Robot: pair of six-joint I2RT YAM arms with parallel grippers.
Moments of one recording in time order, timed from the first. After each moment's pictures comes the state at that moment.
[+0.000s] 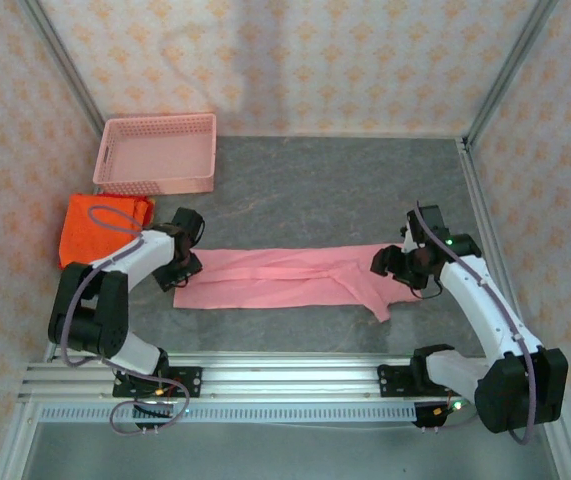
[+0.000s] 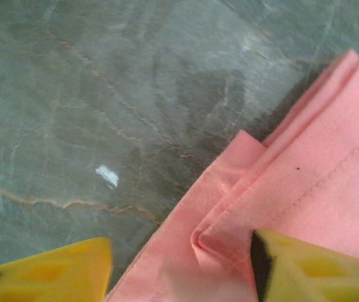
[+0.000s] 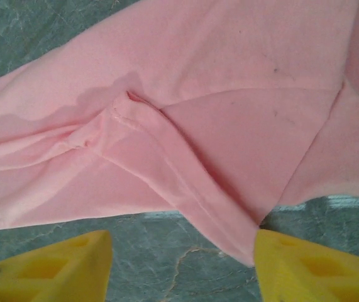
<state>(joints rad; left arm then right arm) -0.15 1.49 0.84 -0.82 -0.26 -0.89 0.16 1.10 0.87 -1.00 -0.25 0.48</state>
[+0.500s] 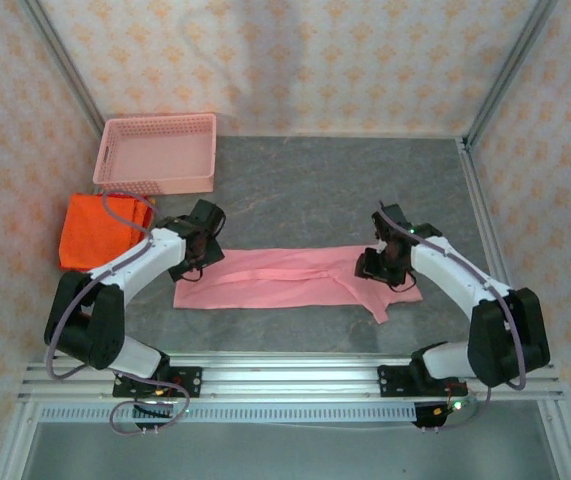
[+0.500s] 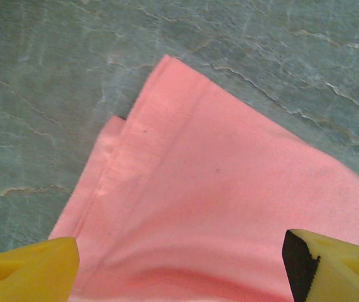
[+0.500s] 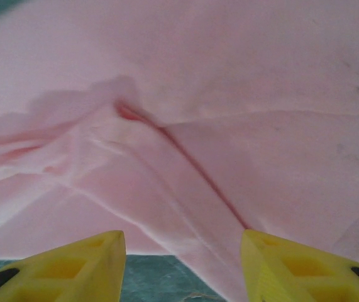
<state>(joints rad) -0.33 1.47 0.94 -0.84 -0.28 -0.91 0.32 1.34 0.85 -0.87 -0.14 0.55</state>
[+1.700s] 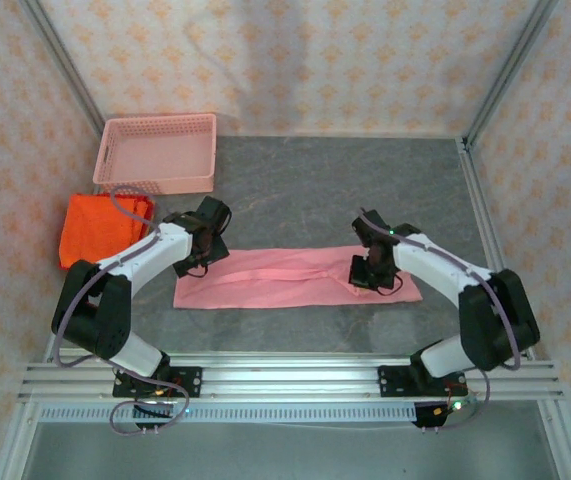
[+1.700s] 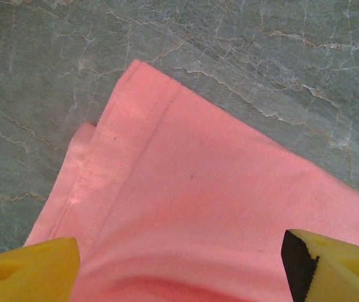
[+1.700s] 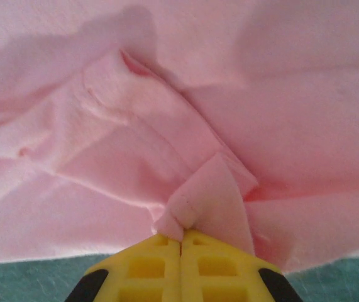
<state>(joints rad) -0.34 1.53 0.99 -0.84 -0.28 -0.91 0.44 1.46 0.89 -0.86 -0.12 0.62</state>
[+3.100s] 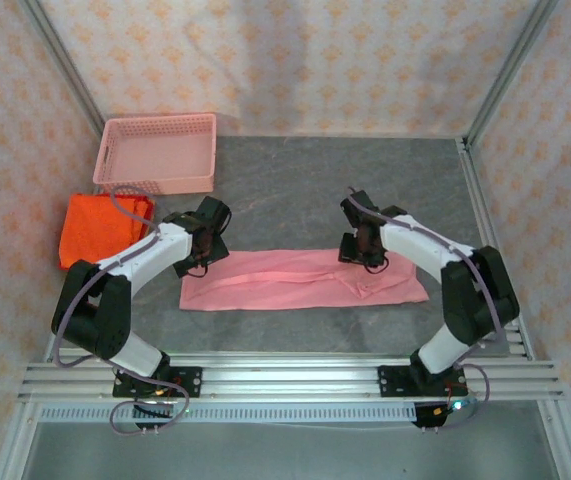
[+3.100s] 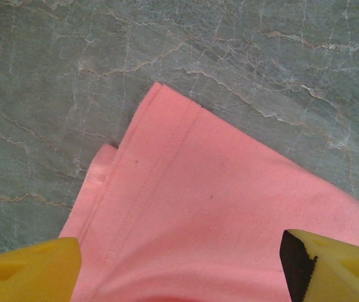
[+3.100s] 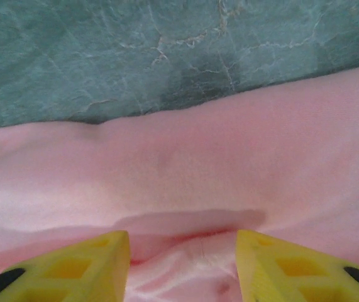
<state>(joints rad) -0.34 1.53 0.99 -0.83 -0.28 -0.91 0.45 1.57 1.05 -0.80 0.01 0.59</state>
